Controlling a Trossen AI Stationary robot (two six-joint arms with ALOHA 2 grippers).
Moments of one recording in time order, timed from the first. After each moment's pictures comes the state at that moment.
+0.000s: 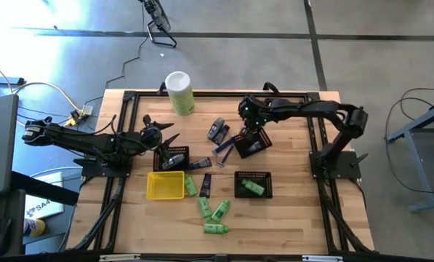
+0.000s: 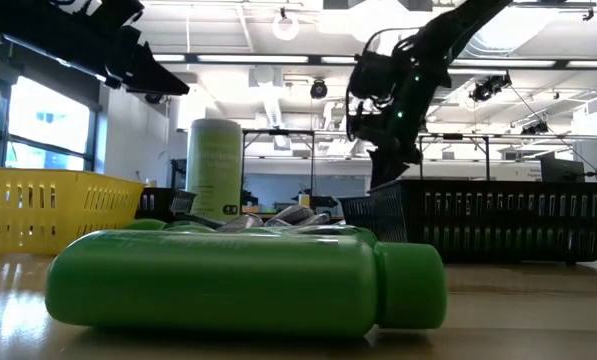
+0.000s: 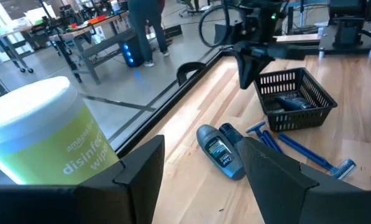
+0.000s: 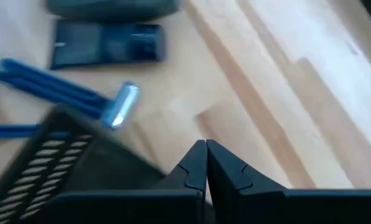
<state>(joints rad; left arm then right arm) -0.11 0.68 0.36 0.12 -0.71 0.05 -0.45 1.69 1.08 -0.49 0.04 0.11</state>
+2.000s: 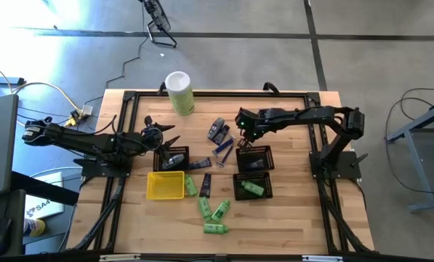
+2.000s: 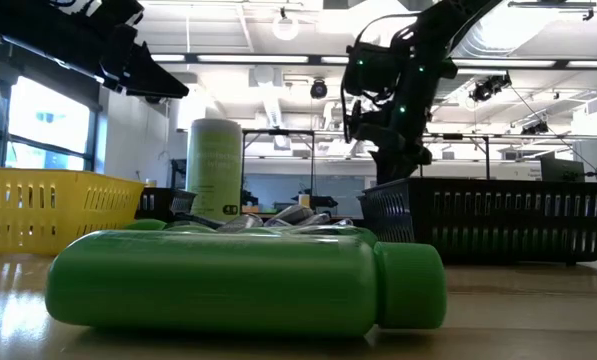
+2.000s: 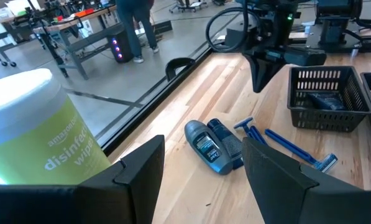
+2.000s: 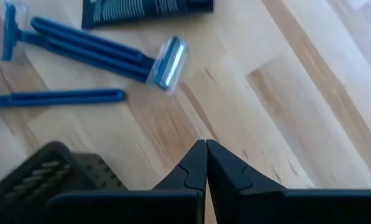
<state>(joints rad) -0.11 0.68 0.36 0.10 -0.66 0.02 -0.30 1.70 1.08 -0.57 0.07 0.28</state>
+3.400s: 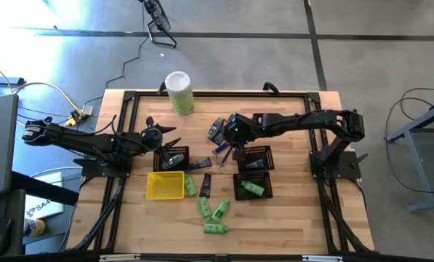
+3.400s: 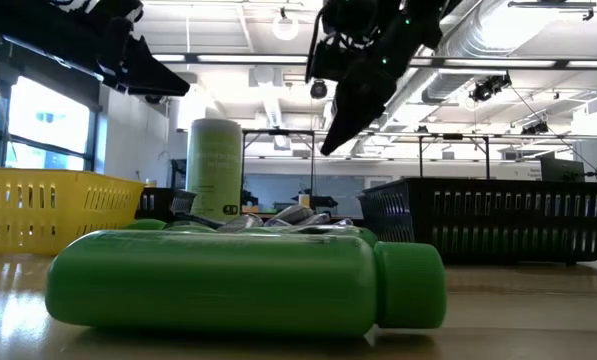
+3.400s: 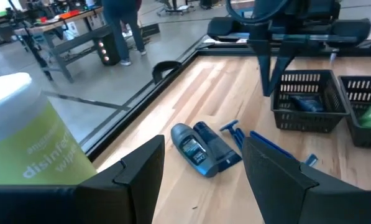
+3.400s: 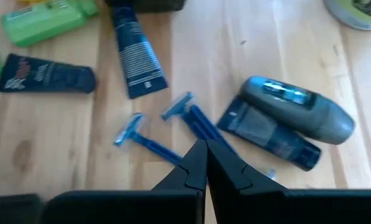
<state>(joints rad) -0.11 0.68 0.36 0.11 -0.61 0.01 -0.14 1.70 1.22 -0.45 -0.04 -0.13</state>
